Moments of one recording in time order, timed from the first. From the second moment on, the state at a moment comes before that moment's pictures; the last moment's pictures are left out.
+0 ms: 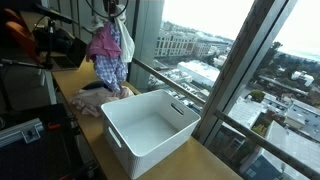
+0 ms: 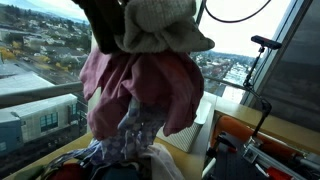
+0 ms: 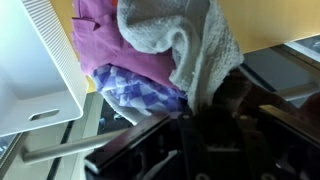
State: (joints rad) arm 0.21 0.07 0.33 -1.72 -0.10 2.05 0.69
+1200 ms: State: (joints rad) arm 0.23 0.12 0.25 -2.15 -0.11 2.50 0.69
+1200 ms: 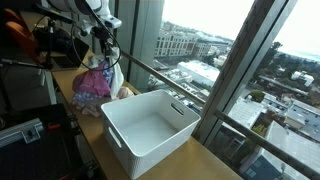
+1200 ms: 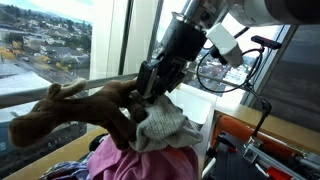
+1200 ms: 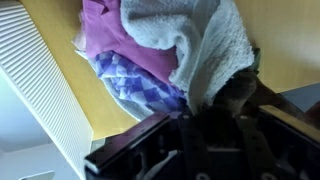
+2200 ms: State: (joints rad) arm 0.33 0.46 0.20 -1.95 -0.16 2.51 0.60
